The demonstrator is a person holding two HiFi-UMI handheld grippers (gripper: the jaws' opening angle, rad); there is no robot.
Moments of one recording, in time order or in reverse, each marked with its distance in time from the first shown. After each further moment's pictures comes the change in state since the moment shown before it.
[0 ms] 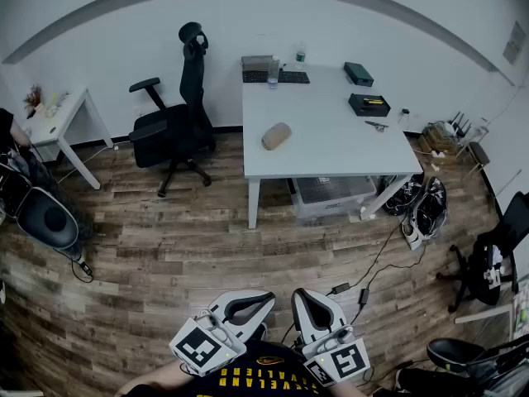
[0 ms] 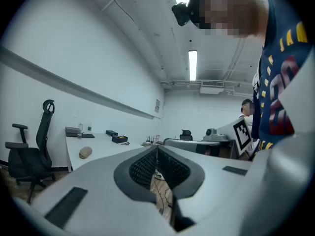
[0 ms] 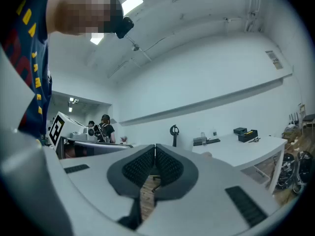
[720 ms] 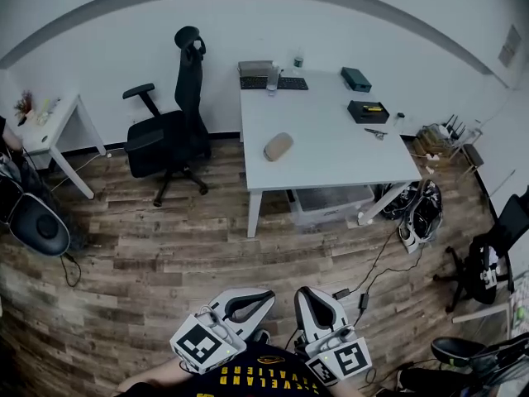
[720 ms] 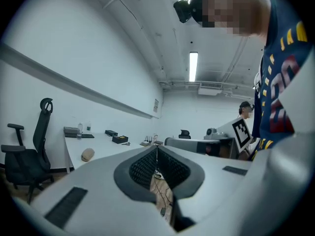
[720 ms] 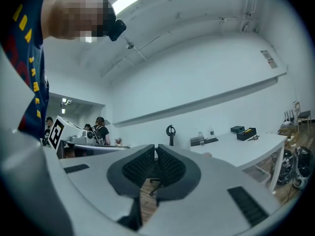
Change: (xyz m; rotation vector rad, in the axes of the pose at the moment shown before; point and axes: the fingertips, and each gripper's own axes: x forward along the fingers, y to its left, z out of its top) left arm -0.008 0.069 0.008 -0.007 0.015 -0.049; right arm 0.062 -0.001 0.002 0.037 -0.015 -0.069
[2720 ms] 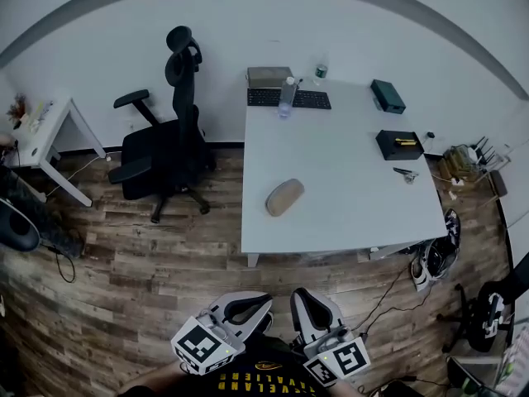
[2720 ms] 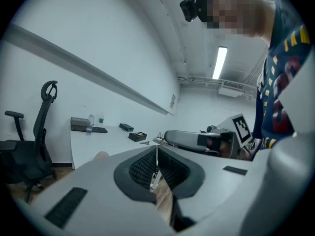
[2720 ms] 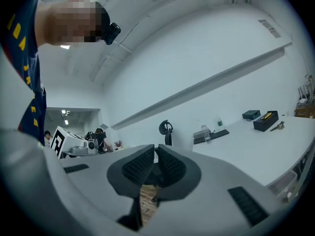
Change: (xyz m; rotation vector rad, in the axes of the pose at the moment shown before) left arm 0.170 0.246 0.005 -0.138 0.066 0.124; right arm 0.246 -0.181 0.010 0.132 0.067 0.099
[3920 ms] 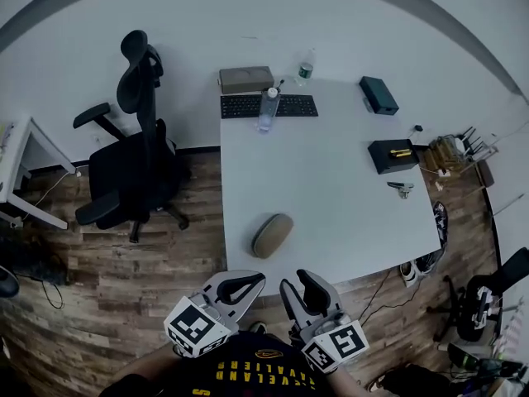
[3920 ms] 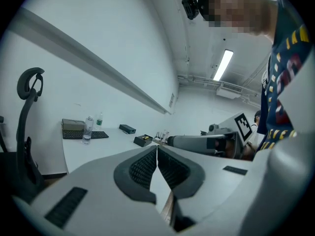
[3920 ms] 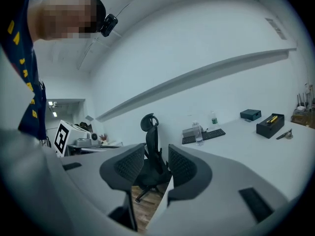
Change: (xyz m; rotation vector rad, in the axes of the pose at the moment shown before) left arm 0.110 0.175 0.061 0.011 0.028 -0.106; right arm 0.166 -0.109 0.022 -0.023 0.109 -0.105
